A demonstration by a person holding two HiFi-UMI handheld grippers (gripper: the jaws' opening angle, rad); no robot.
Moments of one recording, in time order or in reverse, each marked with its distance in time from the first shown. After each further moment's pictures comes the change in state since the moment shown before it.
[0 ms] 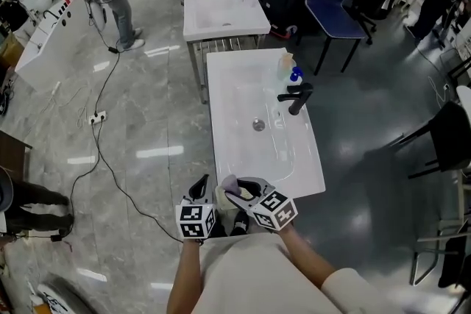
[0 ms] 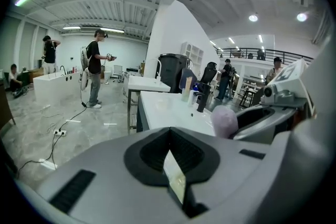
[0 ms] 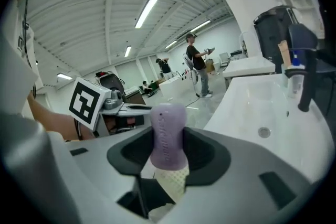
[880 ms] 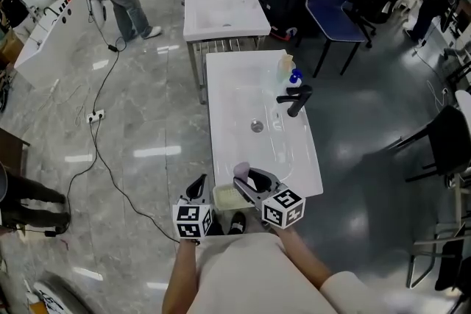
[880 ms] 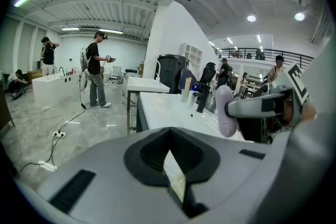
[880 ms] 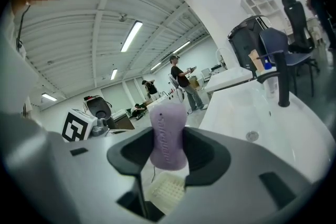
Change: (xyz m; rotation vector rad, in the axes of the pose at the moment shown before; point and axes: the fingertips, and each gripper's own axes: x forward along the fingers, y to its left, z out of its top) left arm -0.001 -0.001 0.003 0.016 -0.013 -0.008; right arm -0.030 -0.038 0.031 0.135 -0.242 -0.121
